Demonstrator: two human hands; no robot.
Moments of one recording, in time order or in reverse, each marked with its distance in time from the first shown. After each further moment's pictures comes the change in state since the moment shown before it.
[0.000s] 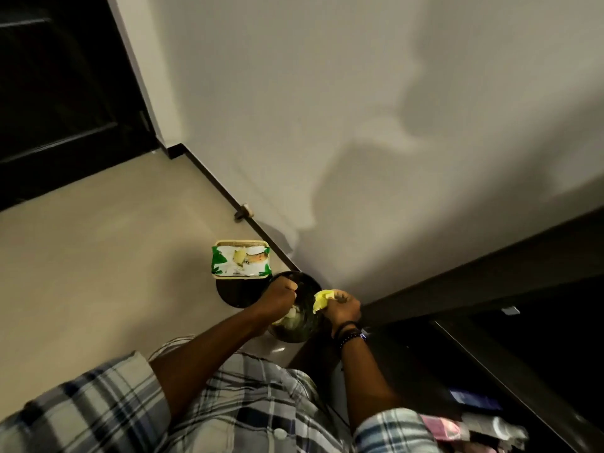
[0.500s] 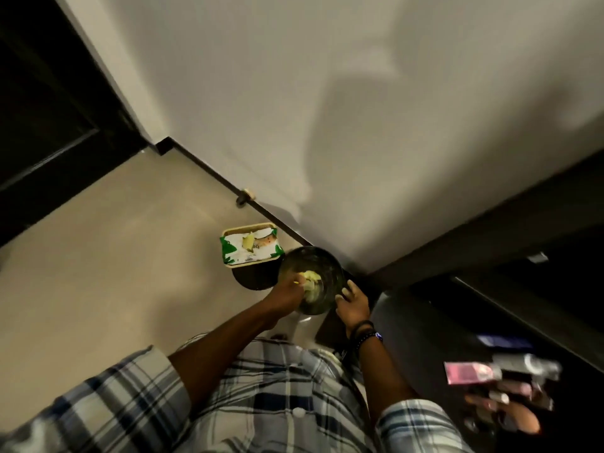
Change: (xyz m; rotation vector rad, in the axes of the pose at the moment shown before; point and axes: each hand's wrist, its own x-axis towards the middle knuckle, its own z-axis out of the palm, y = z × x) left_hand 0.011 -0.024 -0.018 0.153 -0.074 0.032; right_hand 0.003 0.056 0.025 0.080 -0.143 0.132
